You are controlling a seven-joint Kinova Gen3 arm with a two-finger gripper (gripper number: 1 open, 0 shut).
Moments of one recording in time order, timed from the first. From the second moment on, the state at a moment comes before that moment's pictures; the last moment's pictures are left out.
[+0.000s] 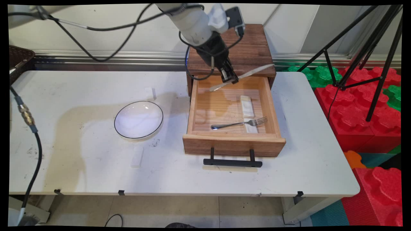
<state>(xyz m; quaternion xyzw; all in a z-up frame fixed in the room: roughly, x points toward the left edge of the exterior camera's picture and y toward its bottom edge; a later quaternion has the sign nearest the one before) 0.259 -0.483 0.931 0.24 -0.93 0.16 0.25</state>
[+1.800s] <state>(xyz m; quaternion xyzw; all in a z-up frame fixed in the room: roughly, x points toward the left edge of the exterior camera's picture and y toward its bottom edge) 0.285 -0.519 0.823 0.20 -0.95 0.11 0.24</state>
